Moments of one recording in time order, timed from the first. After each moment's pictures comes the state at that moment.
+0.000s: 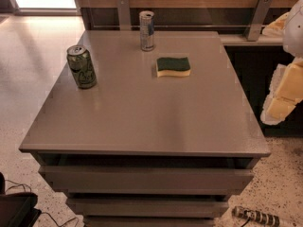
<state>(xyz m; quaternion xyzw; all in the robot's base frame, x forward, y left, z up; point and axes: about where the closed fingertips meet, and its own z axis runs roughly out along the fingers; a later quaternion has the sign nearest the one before) 0.438 -0.212 0.992 -0.60 0.78 -0.05 0.18</state>
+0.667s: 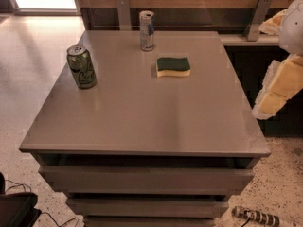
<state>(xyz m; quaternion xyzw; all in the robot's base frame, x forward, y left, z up) 0.448 -0.204 0.993 -0.59 0.78 -0.04 0.22</state>
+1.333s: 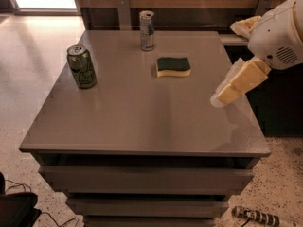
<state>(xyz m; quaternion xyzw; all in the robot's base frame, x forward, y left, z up) 0.491 -0.150 0.979 -0.56 0.74 0.07 0.37</state>
